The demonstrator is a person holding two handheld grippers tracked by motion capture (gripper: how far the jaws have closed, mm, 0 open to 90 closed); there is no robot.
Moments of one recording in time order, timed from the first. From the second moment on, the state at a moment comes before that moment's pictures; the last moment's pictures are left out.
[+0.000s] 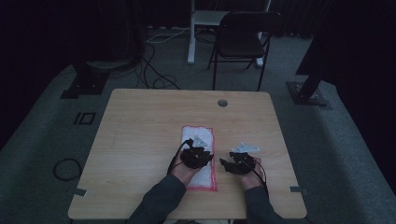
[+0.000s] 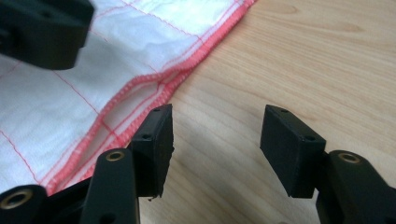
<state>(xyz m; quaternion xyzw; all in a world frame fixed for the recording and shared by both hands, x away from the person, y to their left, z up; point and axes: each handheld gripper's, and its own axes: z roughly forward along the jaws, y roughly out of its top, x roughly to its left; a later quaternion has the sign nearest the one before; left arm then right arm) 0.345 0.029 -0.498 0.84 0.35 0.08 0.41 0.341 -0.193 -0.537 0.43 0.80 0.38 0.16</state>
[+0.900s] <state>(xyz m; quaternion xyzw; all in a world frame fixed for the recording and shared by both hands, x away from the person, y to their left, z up) 0.298 0.129 -0.534 0.81 0.42 0.11 0.39 0.414 -0.157 -0.525 0.43 0.80 0.38 0.19</state>
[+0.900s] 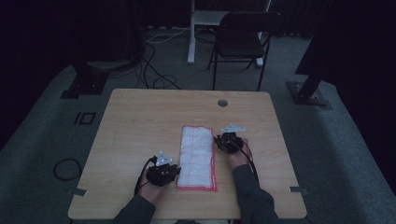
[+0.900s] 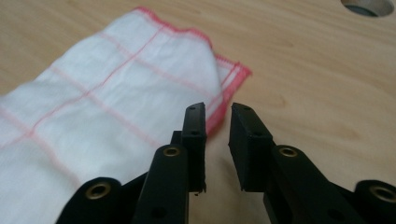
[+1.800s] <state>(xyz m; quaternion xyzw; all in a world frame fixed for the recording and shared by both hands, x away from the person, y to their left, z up) 0.297 0.133 -0.540 0.81 0.43 0.10 0.38 0.458 -0.123 -0.526 0.41 0.82 0.36 0.17</state>
